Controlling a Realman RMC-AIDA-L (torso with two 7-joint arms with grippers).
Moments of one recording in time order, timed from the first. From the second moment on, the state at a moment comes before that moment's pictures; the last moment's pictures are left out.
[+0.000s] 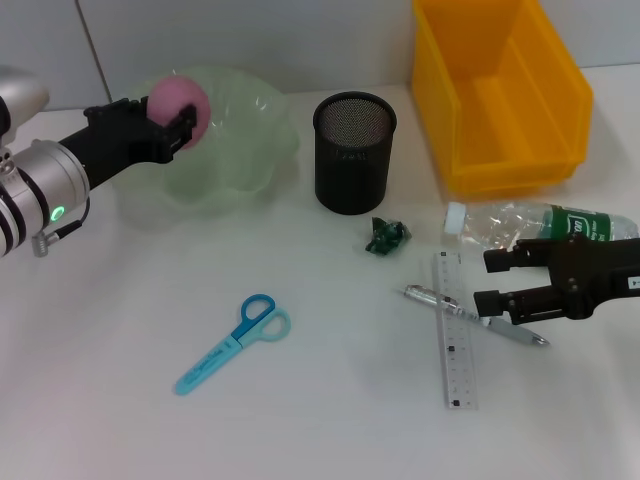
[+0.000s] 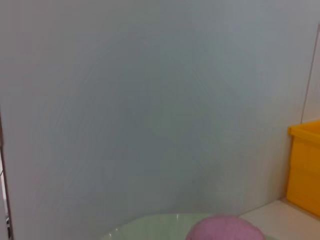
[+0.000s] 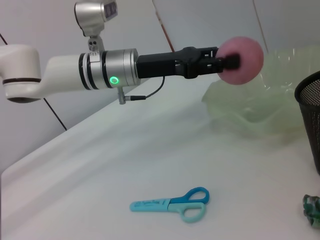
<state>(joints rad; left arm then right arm) -0.60 -2.08 1.32 0.53 1.10 0.63 -1.13 0.47 1.93 -0.77 -0.67 -2.01 -1.69 1.58</state>
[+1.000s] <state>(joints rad) -0.53 -2.02 1.28 0.56 1.07 1.17 -1.28 0.47 1.93 -0.77 -0.67 -2.01 -1.68 1.58</state>
